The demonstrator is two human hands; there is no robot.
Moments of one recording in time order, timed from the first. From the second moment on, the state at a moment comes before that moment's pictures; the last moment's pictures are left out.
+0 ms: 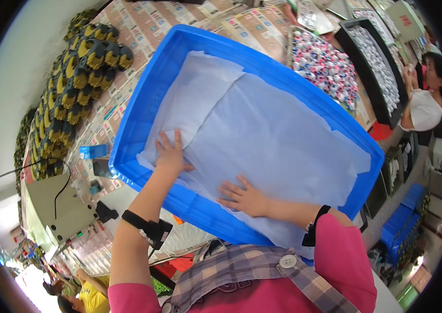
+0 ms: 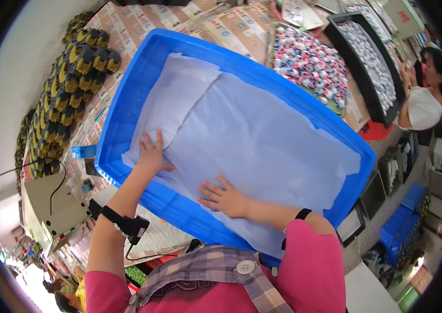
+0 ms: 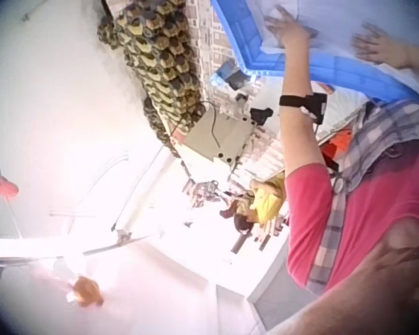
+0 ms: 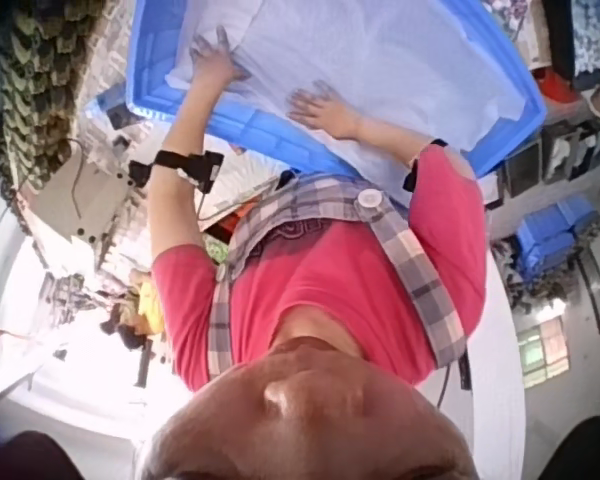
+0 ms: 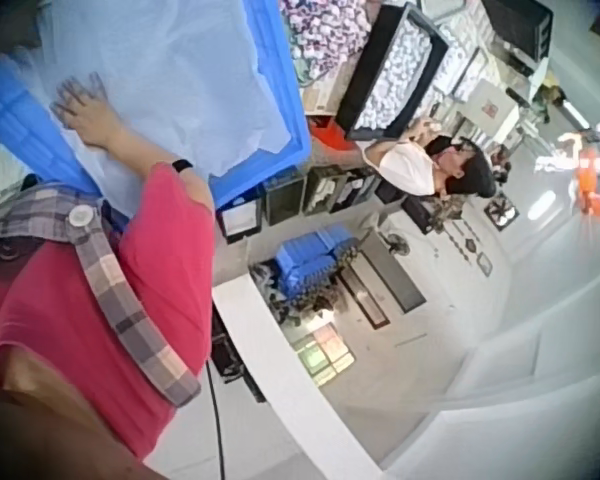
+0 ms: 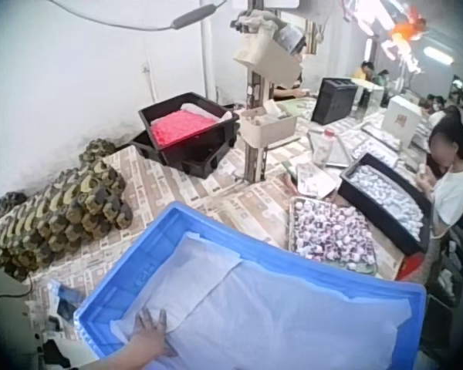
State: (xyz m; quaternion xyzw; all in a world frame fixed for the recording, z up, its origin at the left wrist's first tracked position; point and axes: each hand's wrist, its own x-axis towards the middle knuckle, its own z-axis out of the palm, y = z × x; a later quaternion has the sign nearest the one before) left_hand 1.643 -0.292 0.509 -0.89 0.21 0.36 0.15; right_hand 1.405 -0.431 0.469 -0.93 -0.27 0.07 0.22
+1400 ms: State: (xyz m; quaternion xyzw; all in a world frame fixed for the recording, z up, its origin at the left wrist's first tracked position) left_hand 1.682 -0.490 0.642 -0.72 0.26 0.38 -0.51; right_hand 1.379 -0.861 0.521 -0.85 0.45 -0.13 0.24
